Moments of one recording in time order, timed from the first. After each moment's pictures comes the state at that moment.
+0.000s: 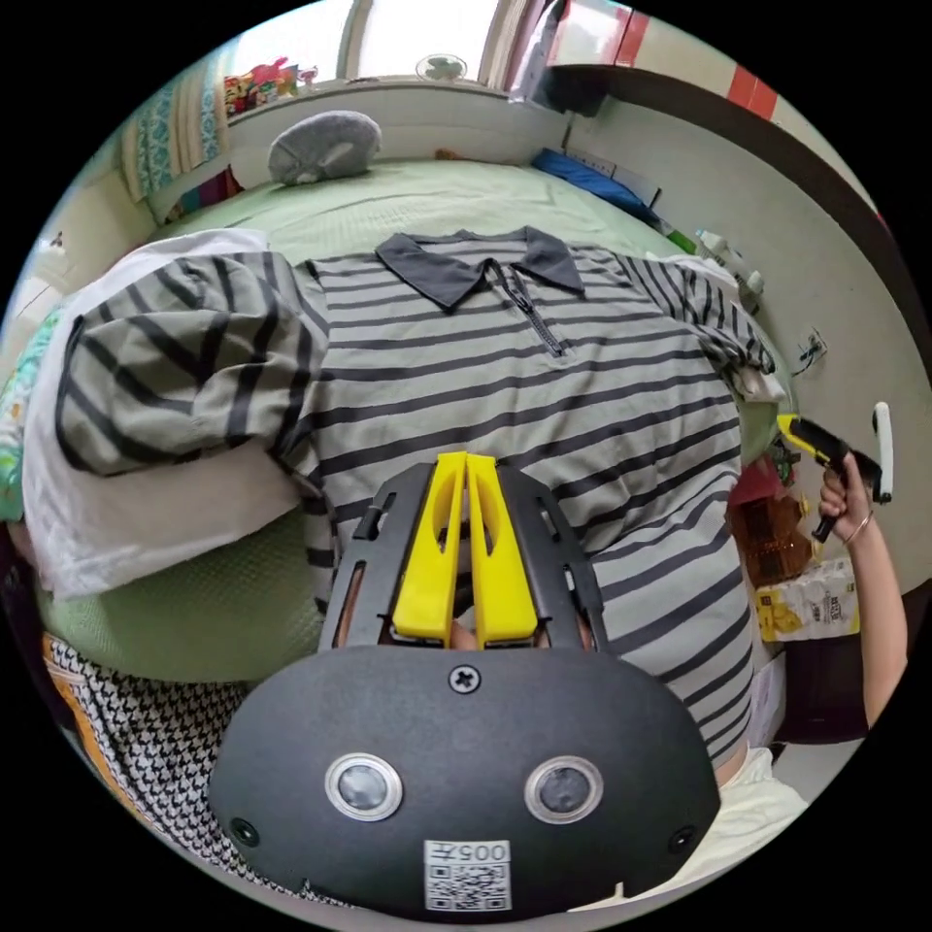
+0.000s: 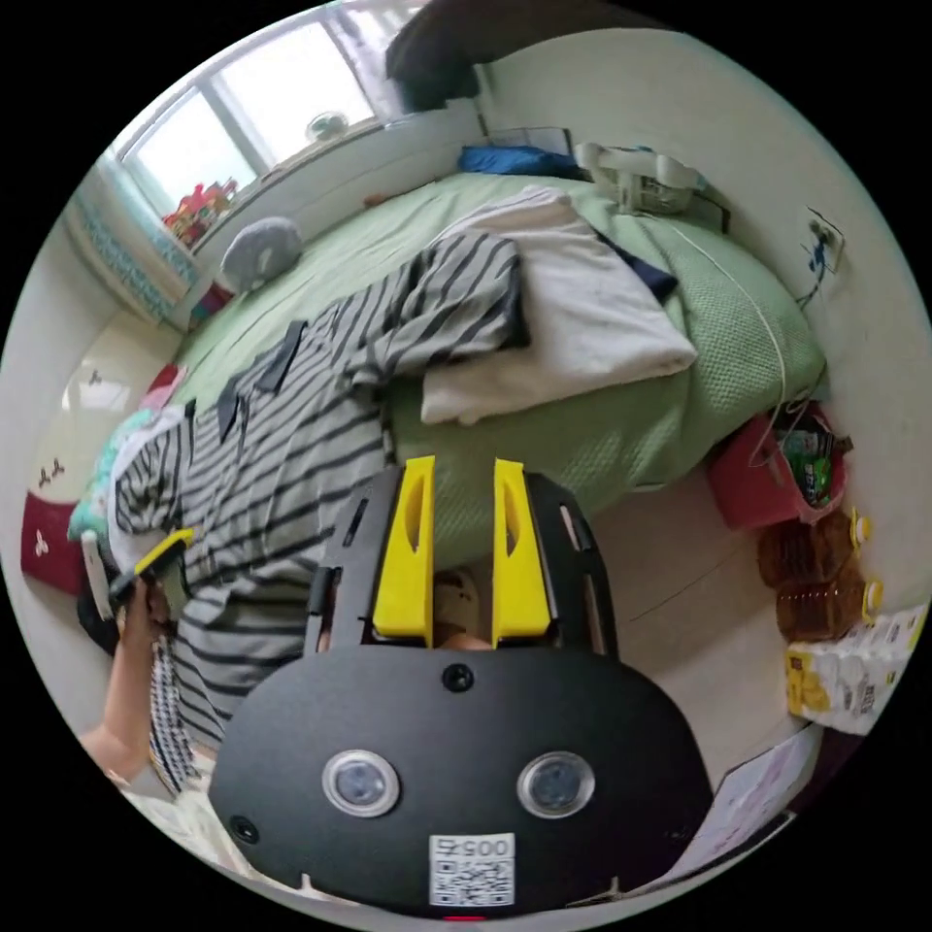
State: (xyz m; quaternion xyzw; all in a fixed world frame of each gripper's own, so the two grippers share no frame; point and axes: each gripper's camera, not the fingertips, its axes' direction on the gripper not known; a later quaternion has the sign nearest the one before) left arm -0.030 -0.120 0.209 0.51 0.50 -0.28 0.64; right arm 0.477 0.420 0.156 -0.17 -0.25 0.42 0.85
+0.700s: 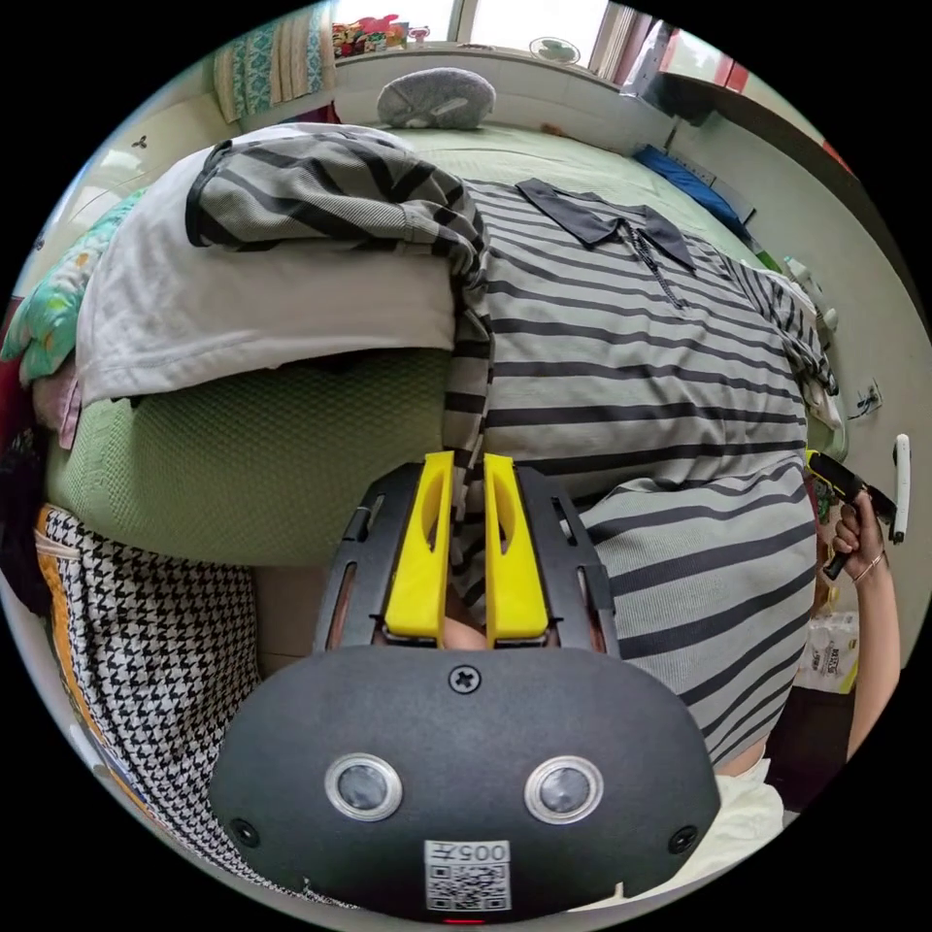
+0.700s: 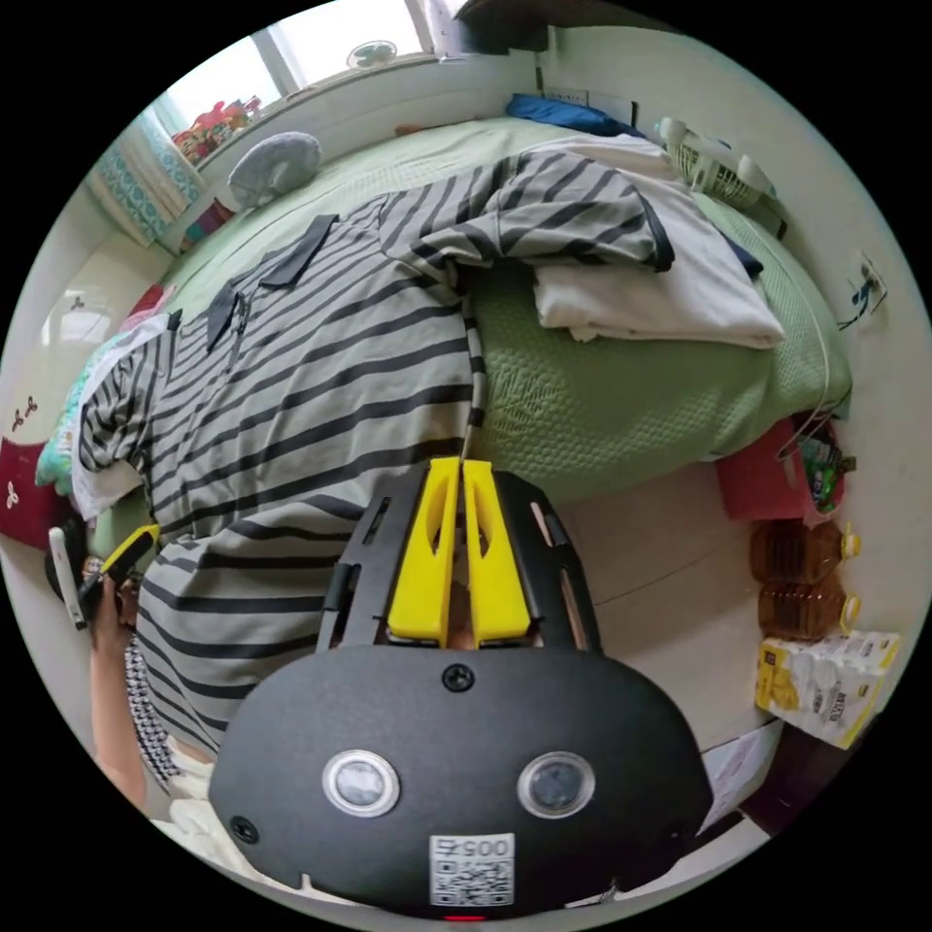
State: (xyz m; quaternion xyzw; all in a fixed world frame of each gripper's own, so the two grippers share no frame) left arm 0.024 -0.084 0.349 0.41 0.53 -0.34 0.67; right arm 0.389 0.380 0.182 -0.24 -0.25 0.36 0.87
